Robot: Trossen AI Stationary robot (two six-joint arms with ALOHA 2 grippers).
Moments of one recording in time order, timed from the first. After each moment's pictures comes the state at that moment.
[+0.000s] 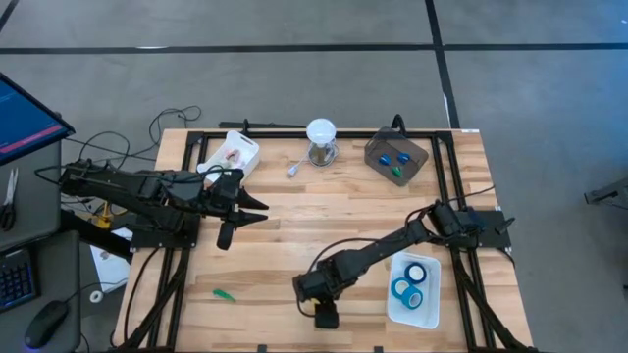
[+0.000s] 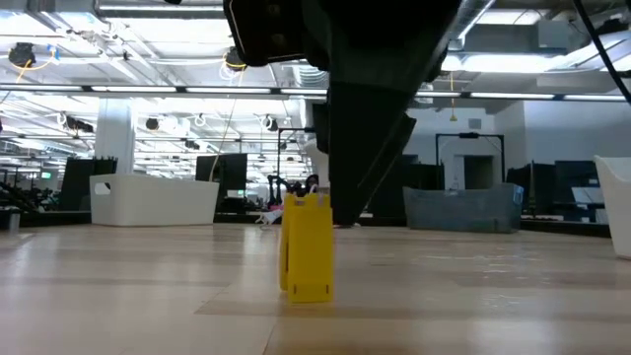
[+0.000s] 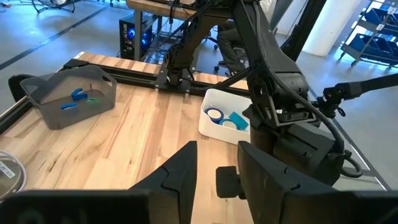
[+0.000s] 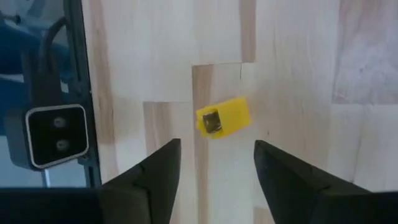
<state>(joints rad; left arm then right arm) -0.24 0.88 0.92 -0.32 -0.19 -0.25 0.41 2.25 1.79 -0.76 -0.24 0.49</state>
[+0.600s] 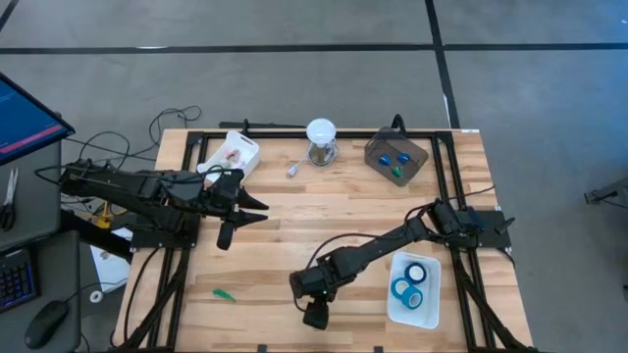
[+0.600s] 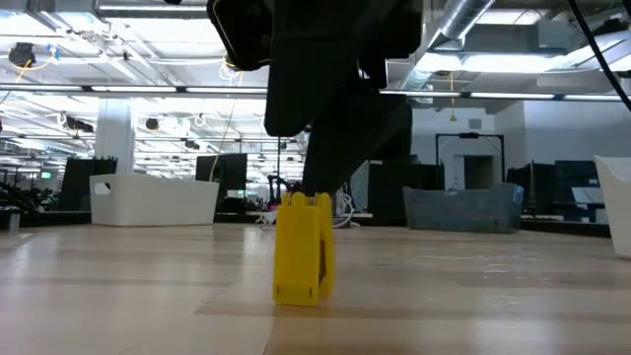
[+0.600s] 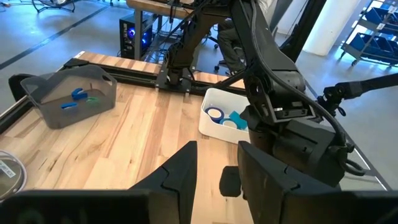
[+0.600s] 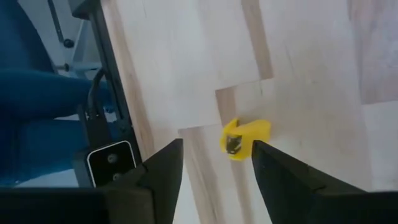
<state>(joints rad) -0.24 0.88 0.92 -0.32 -0.19 -0.25 0.40 2.24 1.79 -0.67 -0.32 0.74</state>
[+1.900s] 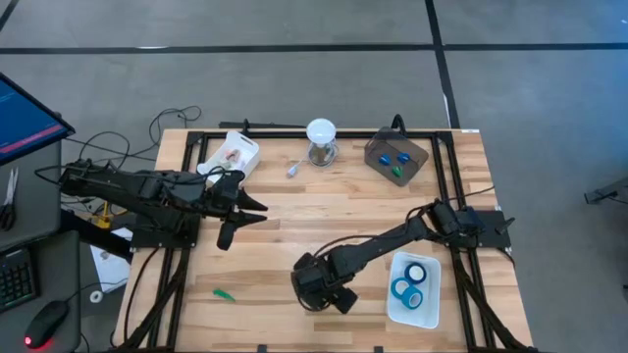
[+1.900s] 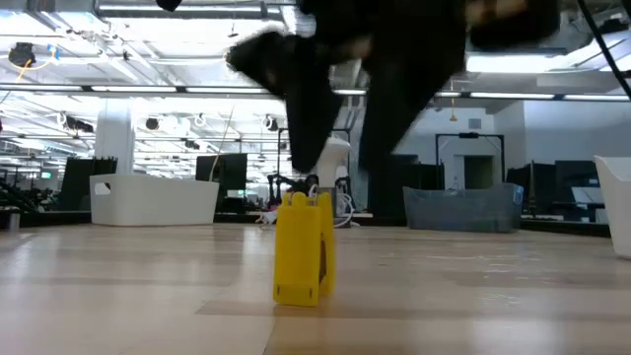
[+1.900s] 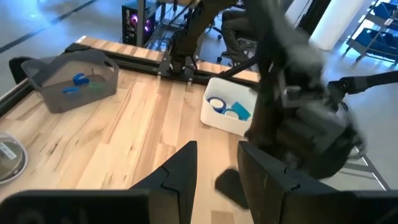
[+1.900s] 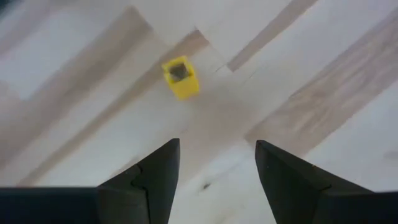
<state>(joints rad) -0.24 0.88 0.92 -0.37 -0.19 -0.29 0.40 2.25 1.87 -0.91 -0.08 -0.48</state>
